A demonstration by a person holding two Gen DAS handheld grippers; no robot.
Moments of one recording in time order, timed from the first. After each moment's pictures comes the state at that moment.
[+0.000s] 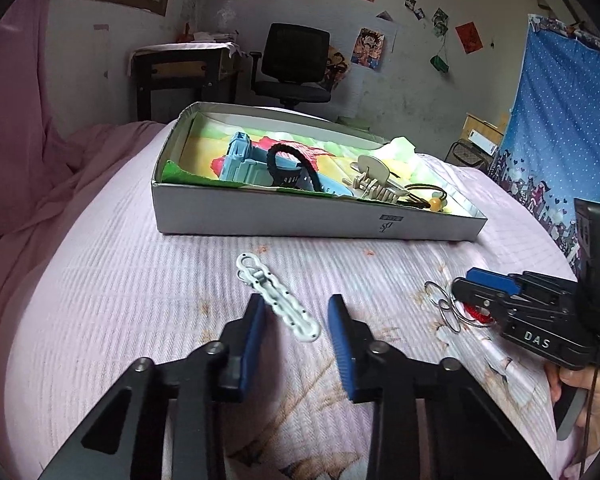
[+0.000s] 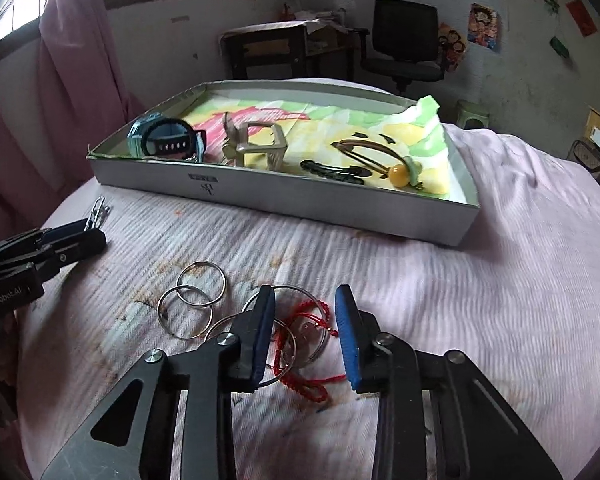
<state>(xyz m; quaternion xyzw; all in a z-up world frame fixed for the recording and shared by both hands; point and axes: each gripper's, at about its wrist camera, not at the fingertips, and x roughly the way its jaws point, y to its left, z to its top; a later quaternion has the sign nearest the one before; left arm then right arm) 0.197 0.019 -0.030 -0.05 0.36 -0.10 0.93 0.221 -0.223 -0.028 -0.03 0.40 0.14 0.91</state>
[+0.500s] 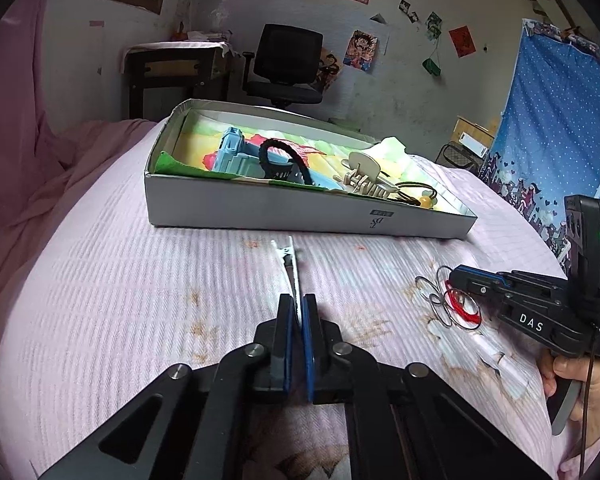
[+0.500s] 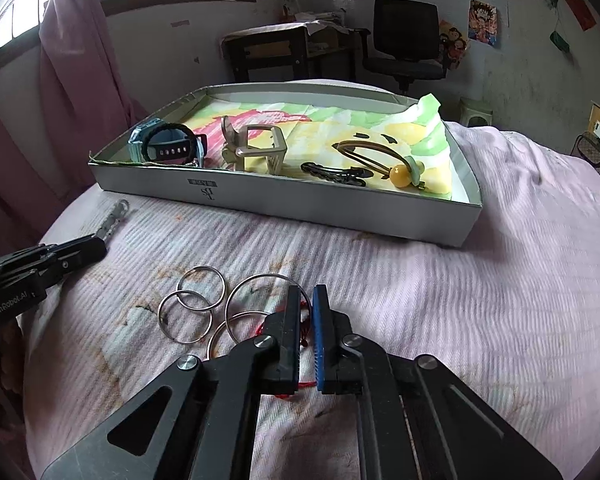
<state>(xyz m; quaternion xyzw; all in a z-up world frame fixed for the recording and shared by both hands) 0.194 0.018 -0.034 -0.06 0.35 -0.12 0.93 0.223 -0.230 -0.028 -0.01 0.40 0.14 0.91</state>
